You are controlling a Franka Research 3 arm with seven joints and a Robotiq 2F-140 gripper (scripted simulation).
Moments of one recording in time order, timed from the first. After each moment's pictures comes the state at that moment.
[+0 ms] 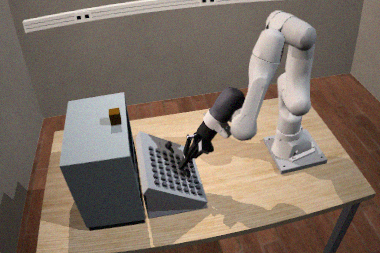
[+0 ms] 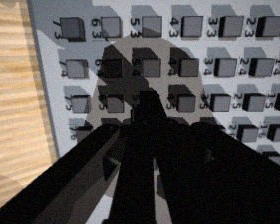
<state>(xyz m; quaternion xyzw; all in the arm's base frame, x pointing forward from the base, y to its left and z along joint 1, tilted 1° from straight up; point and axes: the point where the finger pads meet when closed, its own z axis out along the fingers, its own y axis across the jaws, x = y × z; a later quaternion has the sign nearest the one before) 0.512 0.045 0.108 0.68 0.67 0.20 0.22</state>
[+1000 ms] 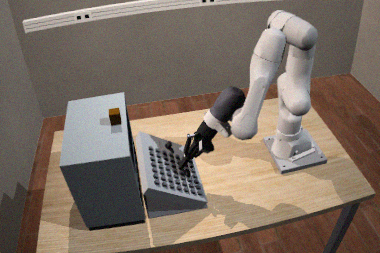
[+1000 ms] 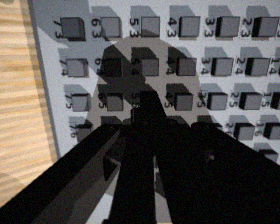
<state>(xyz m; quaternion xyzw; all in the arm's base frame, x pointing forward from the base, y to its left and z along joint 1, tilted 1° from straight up) 0.511 0.045 0.112 0.68 0.67 0.20 0.22</state>
